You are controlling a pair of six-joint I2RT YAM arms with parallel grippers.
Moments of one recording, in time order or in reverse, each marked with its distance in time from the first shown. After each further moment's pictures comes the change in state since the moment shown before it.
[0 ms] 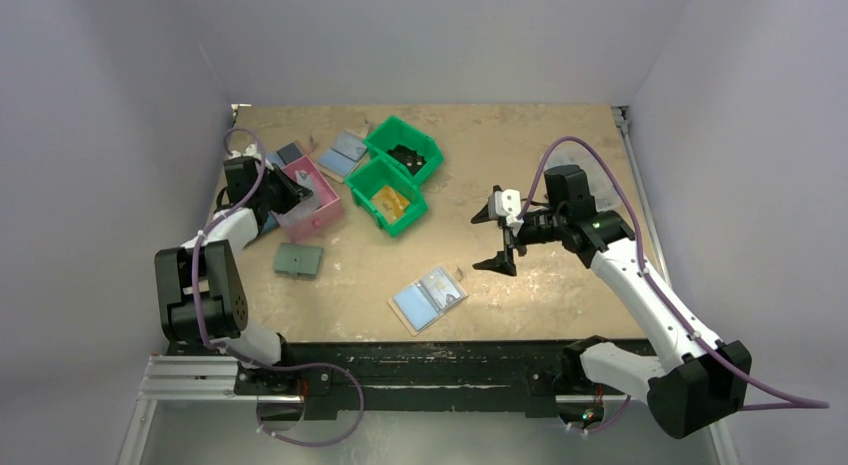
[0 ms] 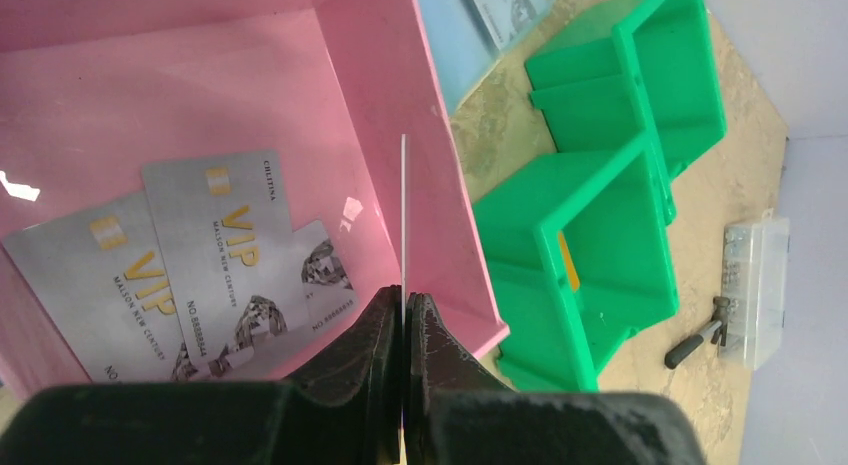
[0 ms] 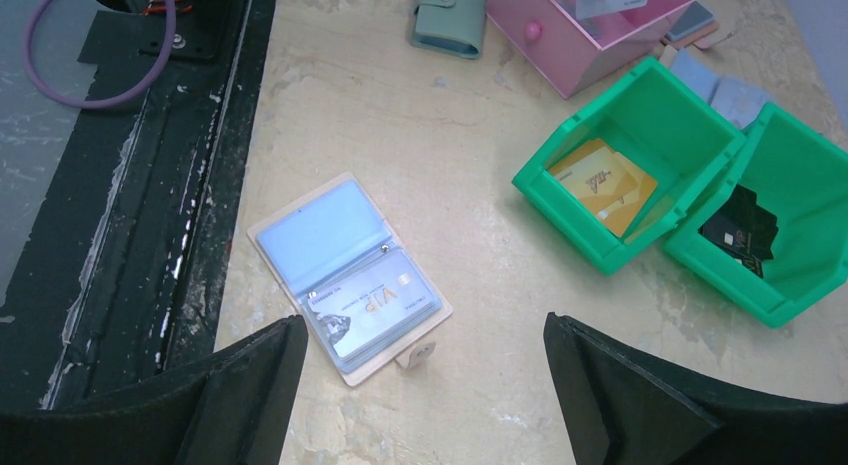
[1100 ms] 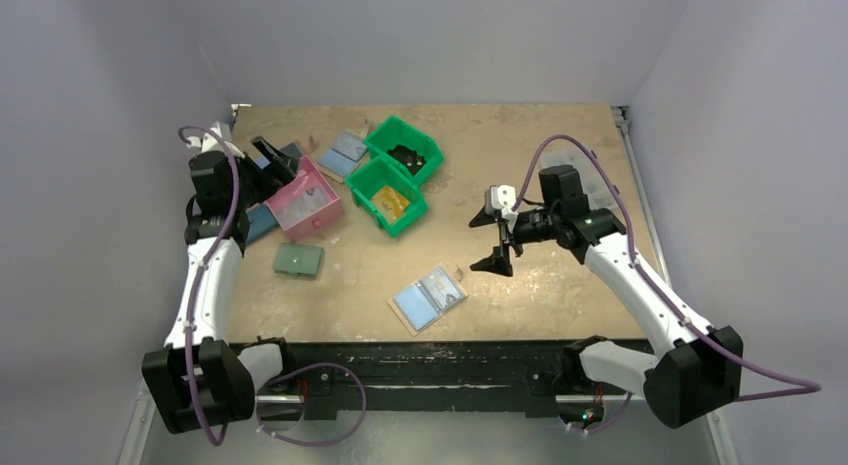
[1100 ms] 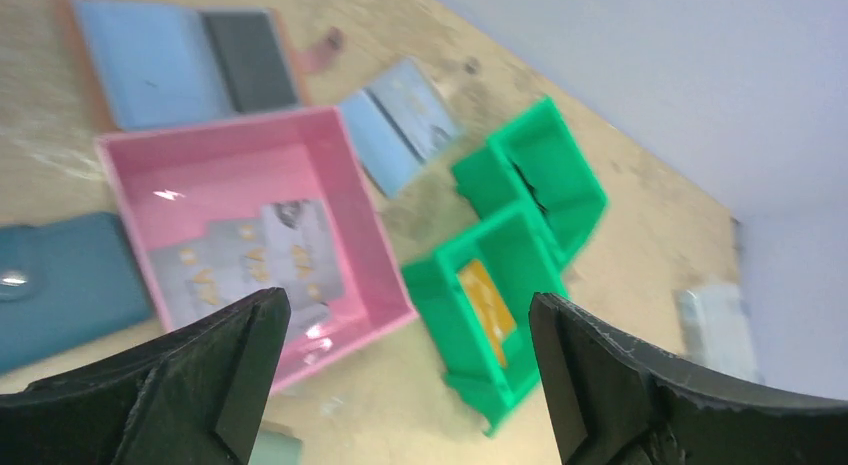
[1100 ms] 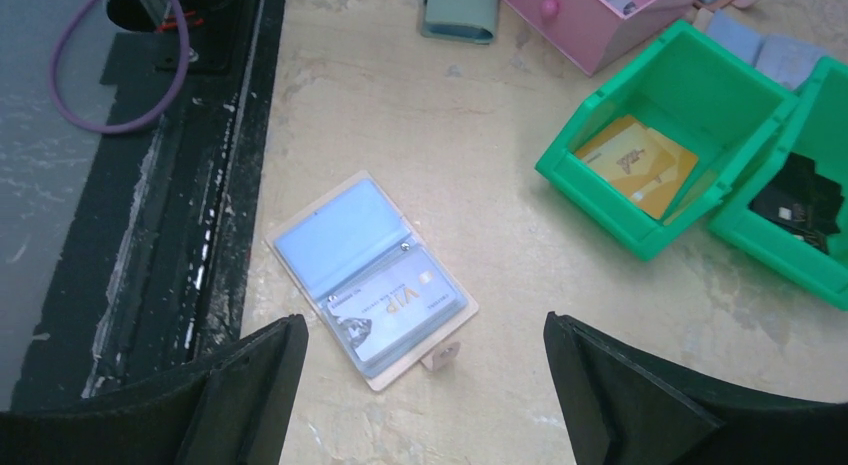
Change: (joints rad) left arm 0.009 -0.369 0.080 -0.211 -0.196 0.021; right arm -0.001 0.036 -0.022 0.036 -0.005 0.063
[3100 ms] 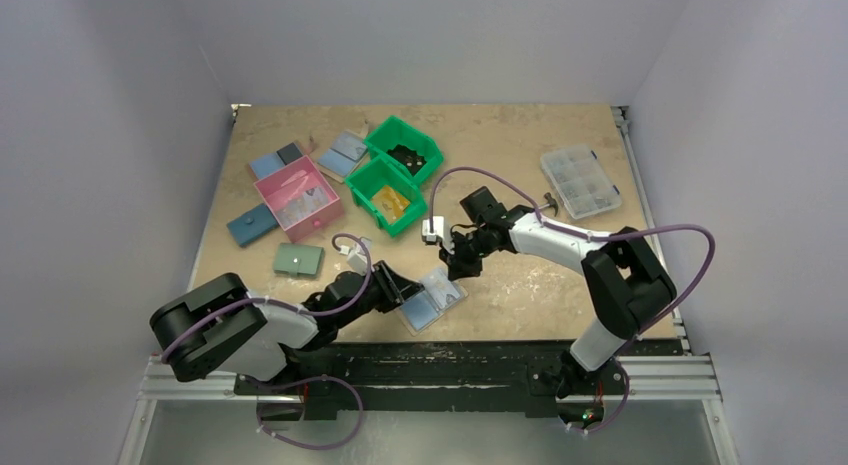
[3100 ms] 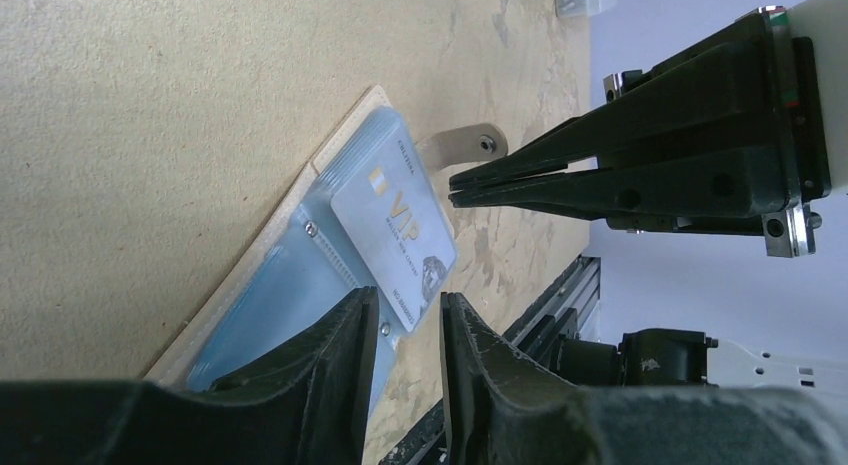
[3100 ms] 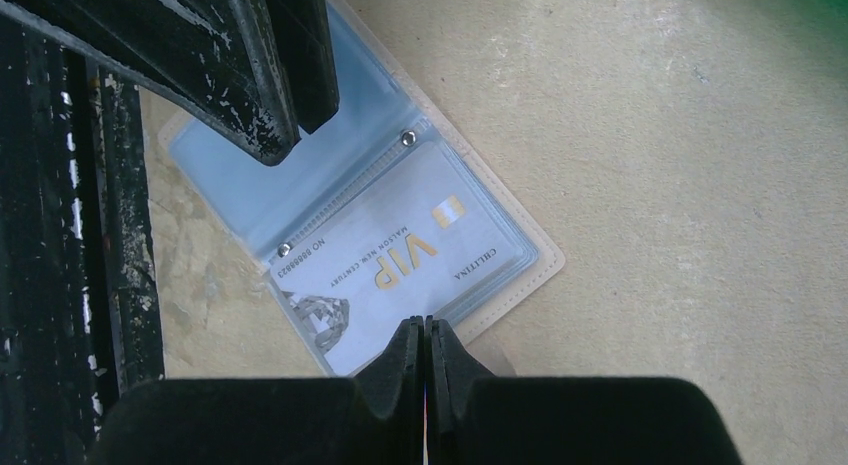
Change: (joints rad) left arm -1.092 0.225 -0.789 1.065 -0.272 -0.653; right arm 0.275 0.502 0.016 0.111 0.385 0.104
